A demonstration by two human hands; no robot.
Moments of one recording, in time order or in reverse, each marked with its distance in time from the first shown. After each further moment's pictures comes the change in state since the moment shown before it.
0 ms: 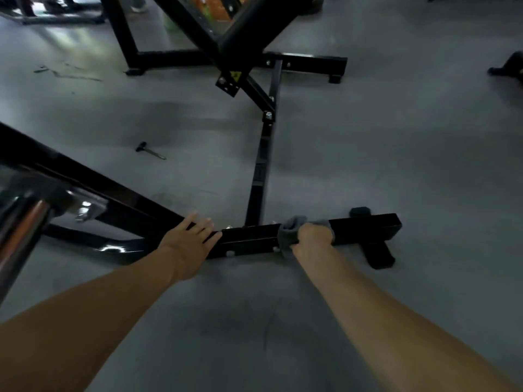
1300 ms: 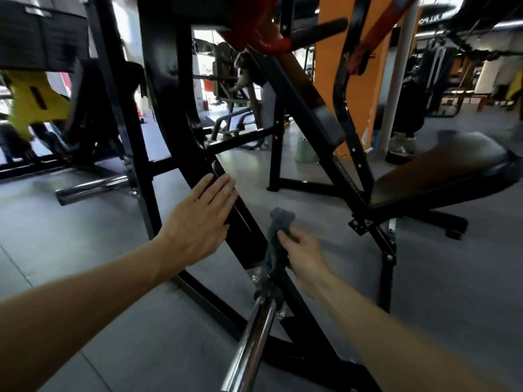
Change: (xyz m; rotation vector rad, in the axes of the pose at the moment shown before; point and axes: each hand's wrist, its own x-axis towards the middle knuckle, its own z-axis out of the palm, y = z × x) left_hand -0.319 -0.265 0.017 0.176 0.609 -0.828; right_hand -0.292 -0.136 0.248 -0.098 -0.827 -0.642
